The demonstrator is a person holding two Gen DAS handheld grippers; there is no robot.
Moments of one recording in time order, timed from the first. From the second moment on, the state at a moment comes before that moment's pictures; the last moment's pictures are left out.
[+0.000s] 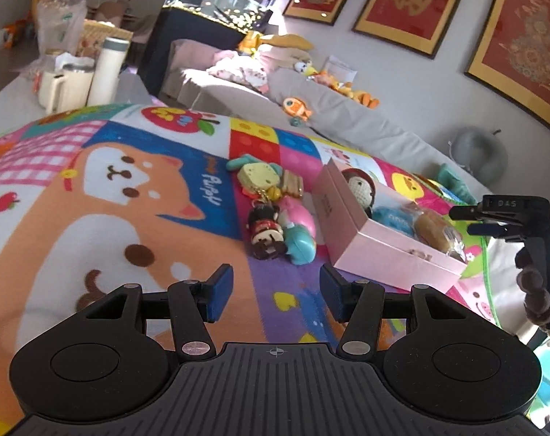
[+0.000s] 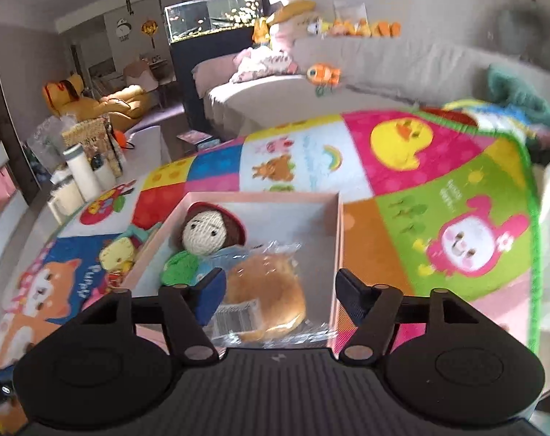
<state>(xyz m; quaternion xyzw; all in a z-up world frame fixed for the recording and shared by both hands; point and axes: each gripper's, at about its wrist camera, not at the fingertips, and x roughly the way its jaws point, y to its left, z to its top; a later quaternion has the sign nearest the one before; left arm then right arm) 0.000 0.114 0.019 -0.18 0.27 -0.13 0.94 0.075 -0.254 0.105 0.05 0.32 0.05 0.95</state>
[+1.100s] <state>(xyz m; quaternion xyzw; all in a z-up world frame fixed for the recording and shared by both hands) 0.267 0.058 0.044 -0.14 0.34 -0.07 0.93 0.000 -0.230 0.084 -0.06 0.22 0.08 0.97</state>
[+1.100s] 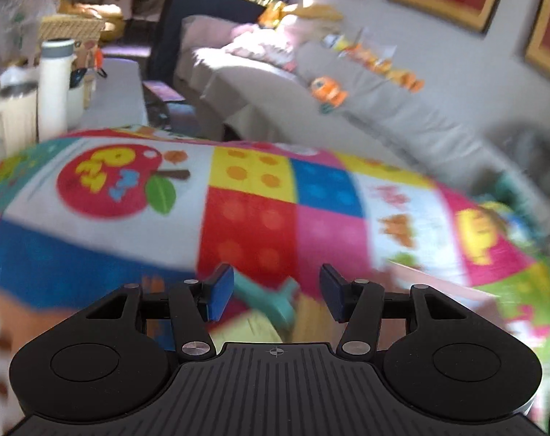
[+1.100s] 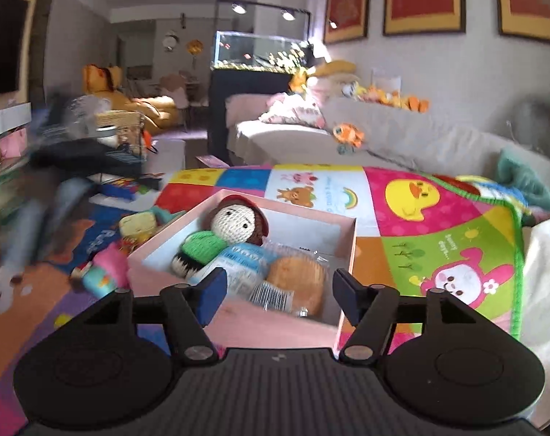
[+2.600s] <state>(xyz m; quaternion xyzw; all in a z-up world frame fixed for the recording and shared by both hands) 0.042 0.174 0.001 -0.34 0.23 -0.08 0.91 0.289 -0.045 0.061 0.00 0.46 0.06 0.89</state>
